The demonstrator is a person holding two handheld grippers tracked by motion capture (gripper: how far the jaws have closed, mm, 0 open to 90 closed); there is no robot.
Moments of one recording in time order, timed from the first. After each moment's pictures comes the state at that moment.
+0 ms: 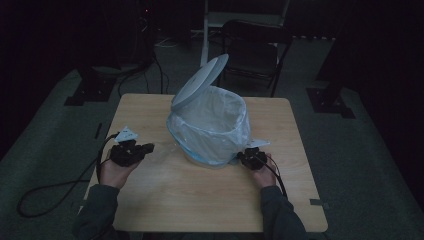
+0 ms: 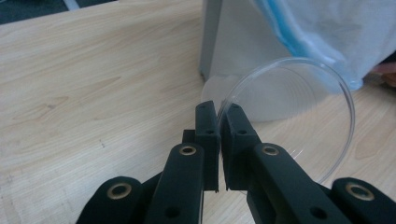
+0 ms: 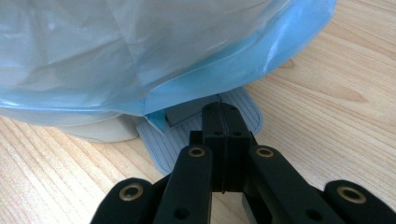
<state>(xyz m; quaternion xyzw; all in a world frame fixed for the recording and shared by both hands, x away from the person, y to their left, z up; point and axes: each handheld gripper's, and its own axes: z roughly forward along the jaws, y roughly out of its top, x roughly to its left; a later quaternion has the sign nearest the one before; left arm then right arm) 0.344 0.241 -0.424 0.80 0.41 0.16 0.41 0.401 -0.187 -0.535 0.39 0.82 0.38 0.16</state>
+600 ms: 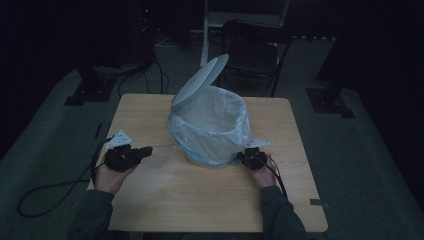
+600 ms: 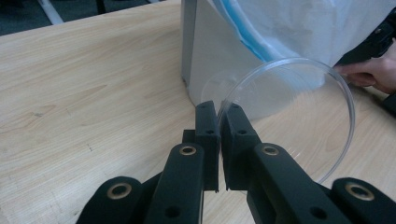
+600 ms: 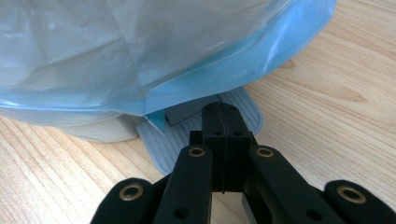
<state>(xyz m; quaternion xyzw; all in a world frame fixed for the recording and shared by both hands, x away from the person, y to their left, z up) 0.325 0.252 -0.418 0.79 0.39 0.15 0.44 0.401 -0.187 -0.535 0.39 0.82 0.38 0.16</state>
